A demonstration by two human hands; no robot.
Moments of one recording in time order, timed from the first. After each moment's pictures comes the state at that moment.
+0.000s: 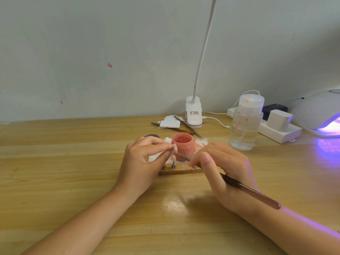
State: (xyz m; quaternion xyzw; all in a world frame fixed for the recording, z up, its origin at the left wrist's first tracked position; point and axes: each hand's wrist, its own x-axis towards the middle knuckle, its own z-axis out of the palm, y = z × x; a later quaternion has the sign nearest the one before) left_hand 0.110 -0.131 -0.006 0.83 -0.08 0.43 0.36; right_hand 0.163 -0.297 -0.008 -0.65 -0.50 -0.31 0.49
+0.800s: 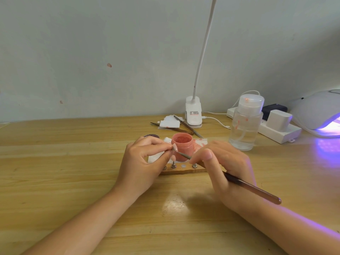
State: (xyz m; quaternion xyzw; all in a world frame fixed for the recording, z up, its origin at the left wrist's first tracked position) left_hand 0.107 -0.132 -0.005 0.83 -0.06 0.41 0.37; right_hand 0.163 -0.296 -0.009 -0.66 -0.47 -0.31 0.50
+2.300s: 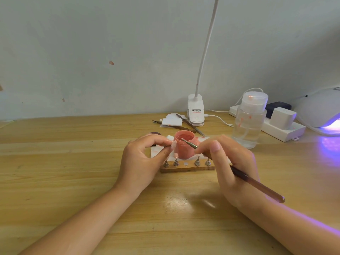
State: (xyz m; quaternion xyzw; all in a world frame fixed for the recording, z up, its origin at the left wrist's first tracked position) left_hand 0.104 -0.132 -0.003 0.80 -0.03 0.40 0.44; right_hand 0.158 -0.296 -0.007 -0.66 -0.43 -0.26 0.56
